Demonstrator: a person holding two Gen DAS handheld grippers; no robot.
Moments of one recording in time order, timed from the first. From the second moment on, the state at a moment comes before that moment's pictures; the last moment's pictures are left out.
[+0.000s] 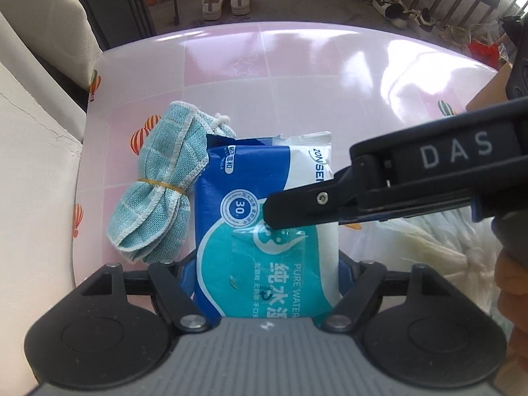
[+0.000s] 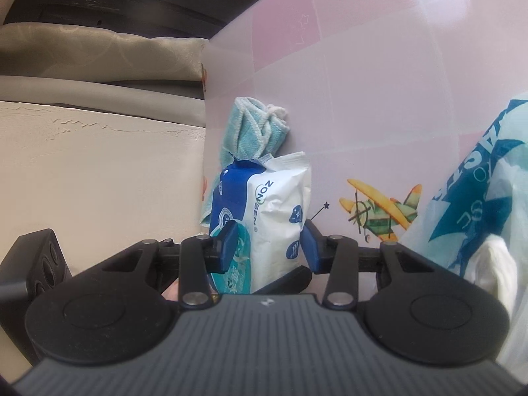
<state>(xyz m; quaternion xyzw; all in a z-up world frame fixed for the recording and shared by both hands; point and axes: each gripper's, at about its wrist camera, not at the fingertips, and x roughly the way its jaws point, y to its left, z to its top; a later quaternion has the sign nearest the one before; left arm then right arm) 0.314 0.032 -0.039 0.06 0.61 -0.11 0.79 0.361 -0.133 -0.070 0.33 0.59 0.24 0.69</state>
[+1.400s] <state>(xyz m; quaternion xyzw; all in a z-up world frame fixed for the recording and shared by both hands) 0.207 -0.313 0.032 0.13 0.53 -0.30 0.78 0.201 -0.537 -0.065 0.44 0.49 0.12 0.74</state>
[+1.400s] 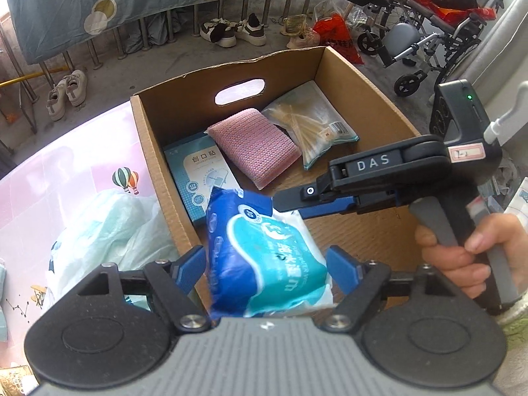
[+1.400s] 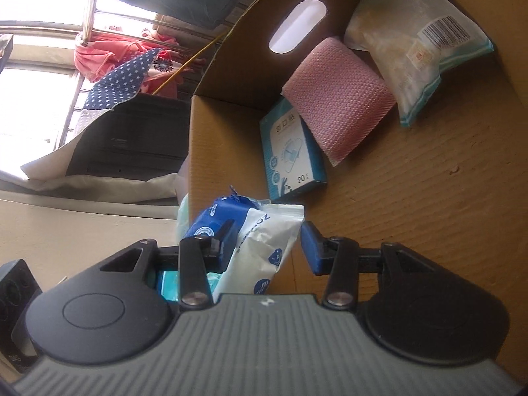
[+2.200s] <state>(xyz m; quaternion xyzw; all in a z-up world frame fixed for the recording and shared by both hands) 0.205 -0.167 0.057 0.06 0.51 -0.23 0.83 0.216 -0.467 -0.086 0.36 0.53 0.04 0.77</state>
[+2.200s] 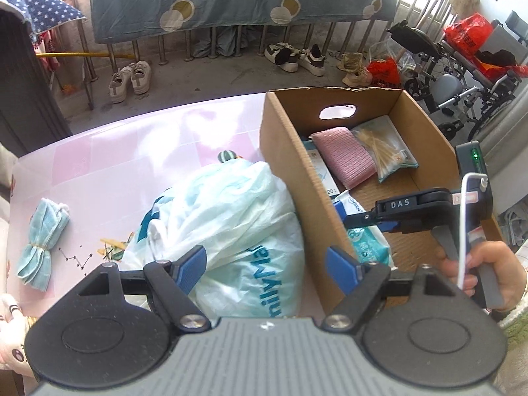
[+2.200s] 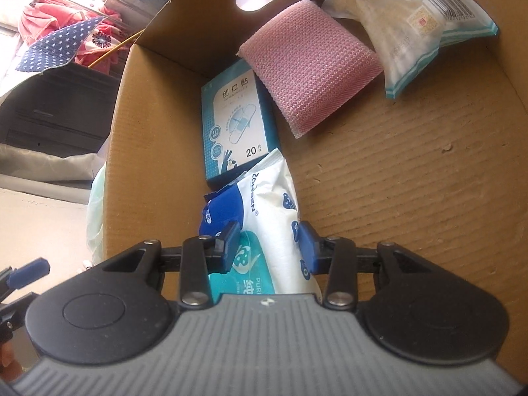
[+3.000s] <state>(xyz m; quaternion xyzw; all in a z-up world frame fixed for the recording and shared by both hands) 0.081 0.086 0.030 0.00 0.38 0.01 0.93 0.197 -0.382 0.054 0.33 0.42 0.17 0.83</state>
